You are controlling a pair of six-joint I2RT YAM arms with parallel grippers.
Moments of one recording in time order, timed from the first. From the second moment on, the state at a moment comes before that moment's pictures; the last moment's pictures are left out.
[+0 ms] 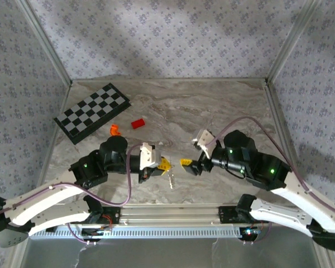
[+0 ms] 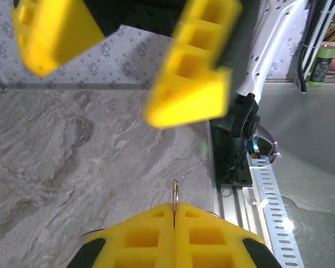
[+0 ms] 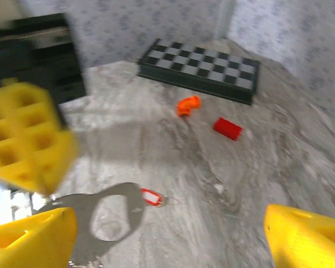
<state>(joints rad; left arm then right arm) -1.03 0.84 0.83 -0.29 0.45 0.16 0.93 0.80 1.03 -0.63 -0.09 -0.10</state>
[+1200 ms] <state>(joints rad) -1.03 0.48 0.55 -0.27 0.24 0.03 0.74 1.72 1.05 -0.39 -0.45 0.37</state>
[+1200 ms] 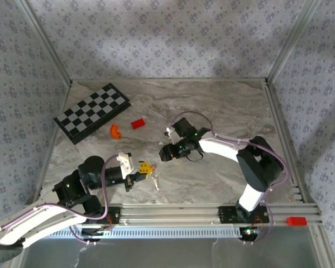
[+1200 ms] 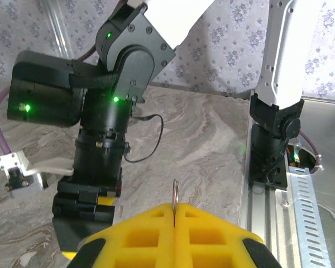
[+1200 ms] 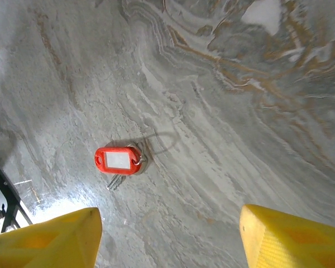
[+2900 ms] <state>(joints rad) -1.03 0.35 0.46 -0.20 0.19 0.02 0.84 1.92 1.13 -0.29 -0.47 0.52</state>
